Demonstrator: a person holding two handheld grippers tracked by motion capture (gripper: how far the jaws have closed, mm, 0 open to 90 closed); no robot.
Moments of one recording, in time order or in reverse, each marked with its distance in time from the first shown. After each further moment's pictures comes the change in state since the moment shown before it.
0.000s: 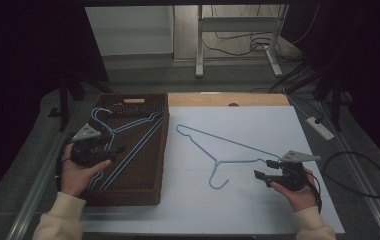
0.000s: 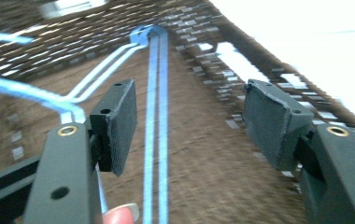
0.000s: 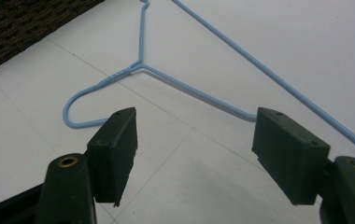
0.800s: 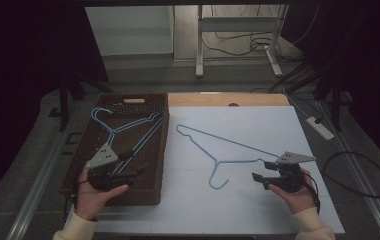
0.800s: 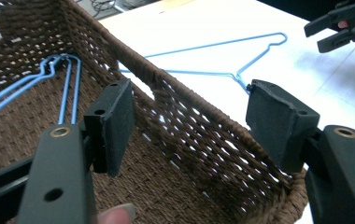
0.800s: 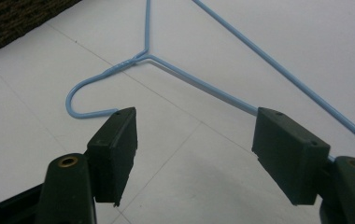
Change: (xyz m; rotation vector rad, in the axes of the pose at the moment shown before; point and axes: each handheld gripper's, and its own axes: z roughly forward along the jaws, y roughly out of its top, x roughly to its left) left arm -0.065 -0.018 -0.002 -0.095 -0.141 0.104; right arm 0.009 0.001 0.003 0.042 -0.006 -0.035
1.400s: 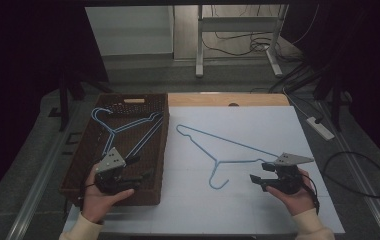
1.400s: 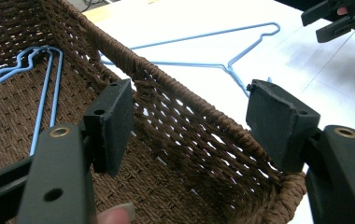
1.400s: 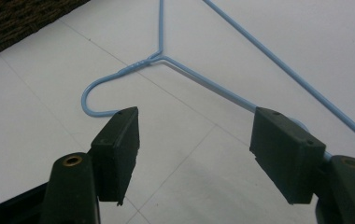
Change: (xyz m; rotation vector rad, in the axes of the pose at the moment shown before) left arm -0.008 -0.006 0.011 0.018 -0.024 0.006; right arm 0.012 0.005 -0.003 0.010 0.010 -0.032
